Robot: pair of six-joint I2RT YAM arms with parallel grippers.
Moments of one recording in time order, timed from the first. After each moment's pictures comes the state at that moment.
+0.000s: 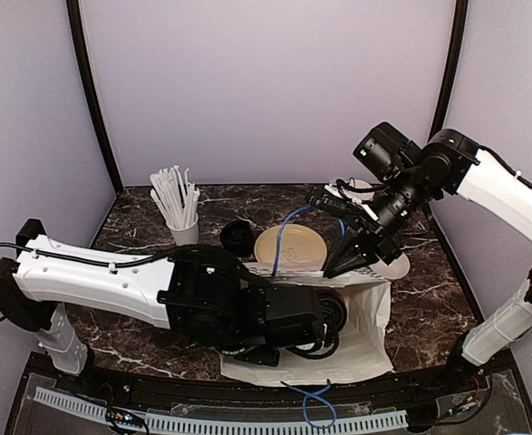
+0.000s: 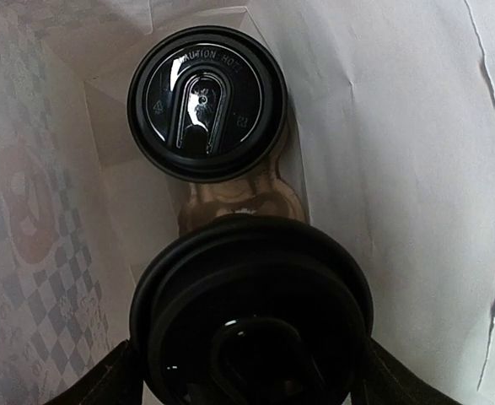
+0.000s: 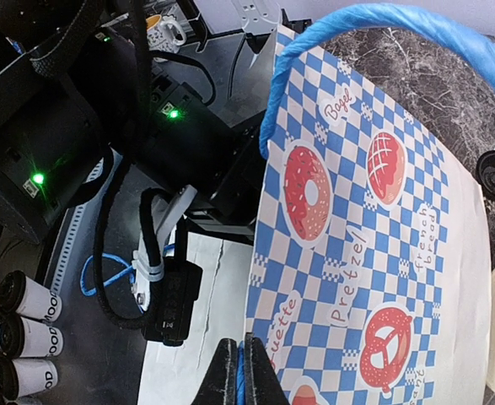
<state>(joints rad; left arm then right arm) -1.55 1.81 1.69 -1.13 -0.57 0.34 0.86 1.45 1.62 -1.29 -0.86 -0.59</state>
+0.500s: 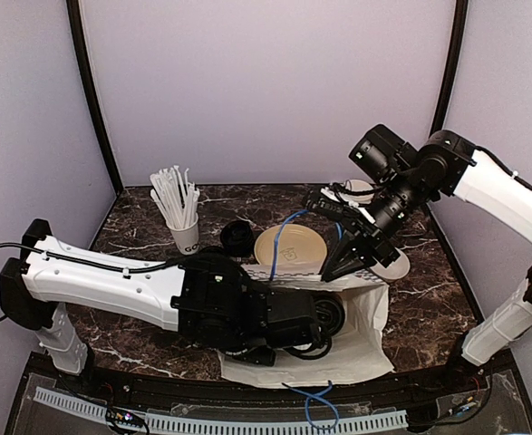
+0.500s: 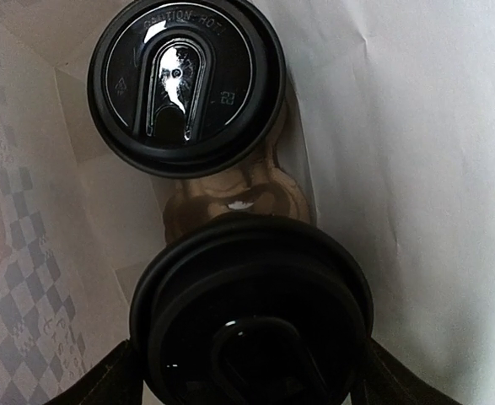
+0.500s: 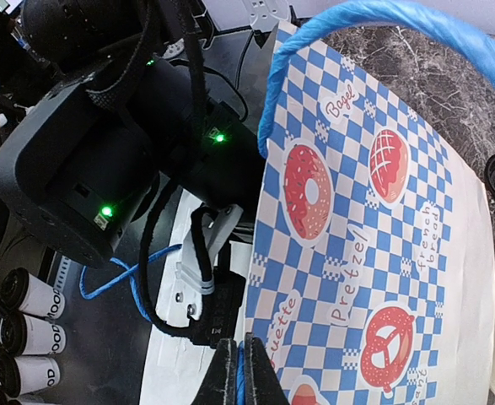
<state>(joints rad) -1.52 1.81 1.59 -1.06 -0.57 0.36 0.87 1.46 1.62 -1.29 -0.86 -0.59</state>
